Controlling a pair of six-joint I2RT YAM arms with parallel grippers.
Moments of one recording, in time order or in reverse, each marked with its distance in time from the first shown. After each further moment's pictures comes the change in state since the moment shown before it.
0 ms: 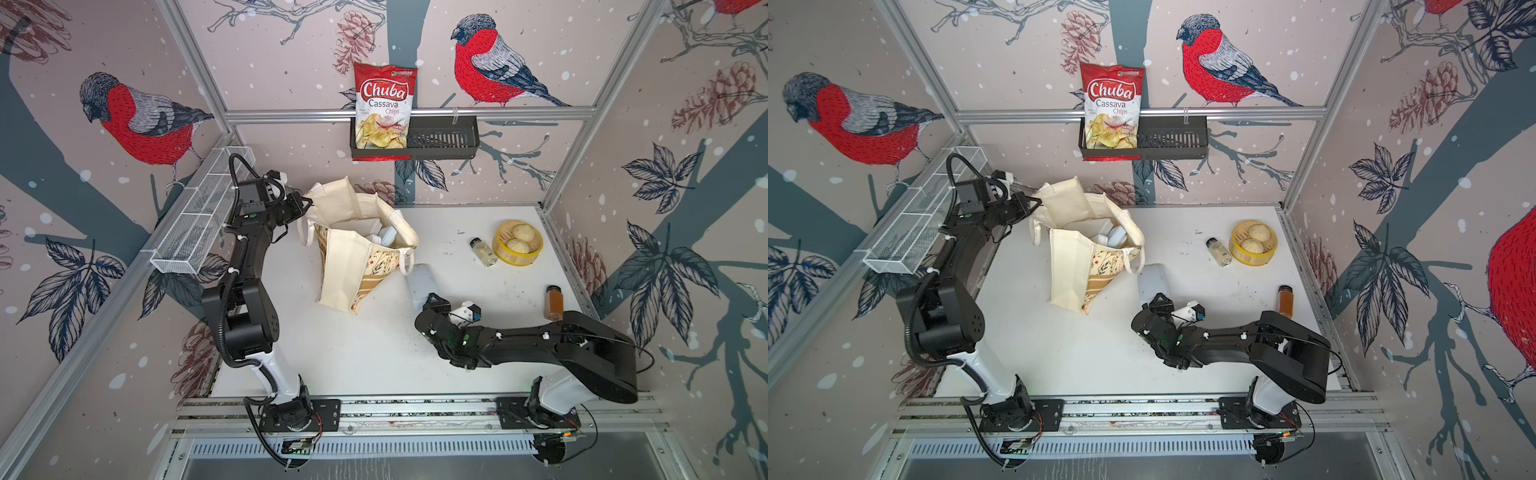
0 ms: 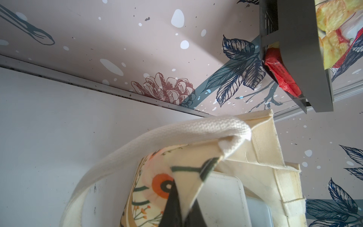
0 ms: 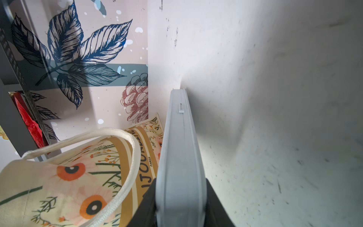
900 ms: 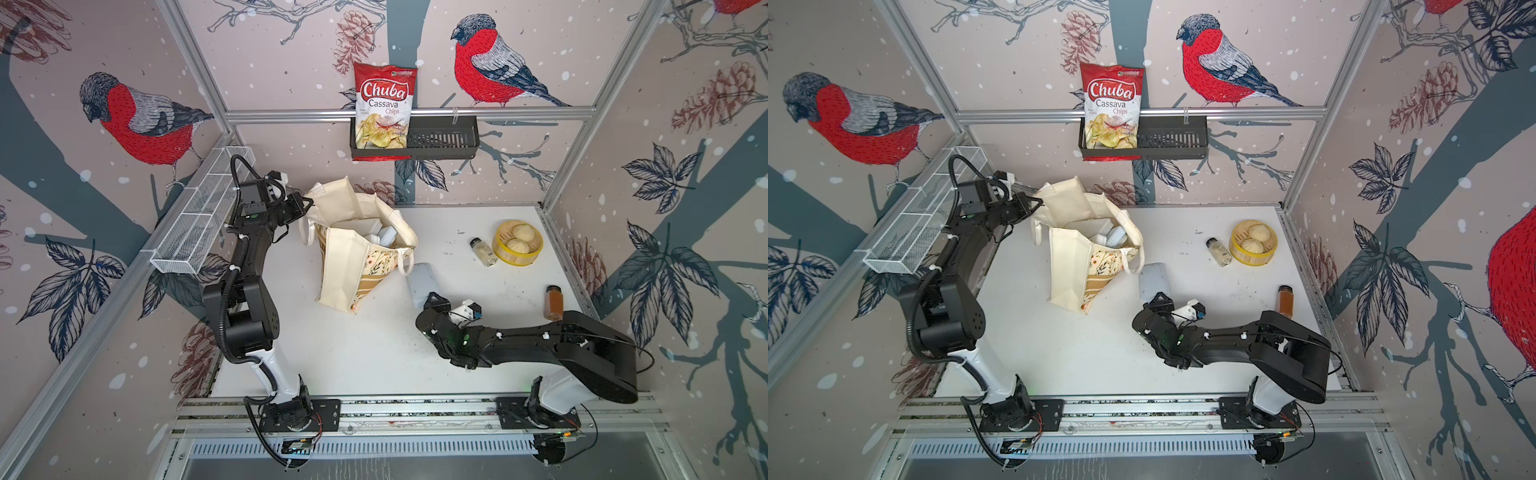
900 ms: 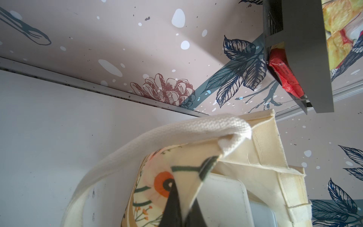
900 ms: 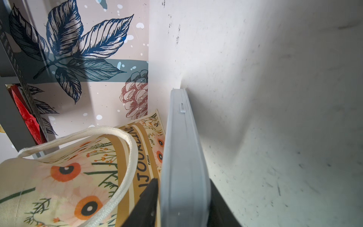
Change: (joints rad) left arm 0.000 0.025 -0.003 0.035 0.008 -0.006; right arm -0.009 -0.007 -0.027 0.047 -0.047 -0.062
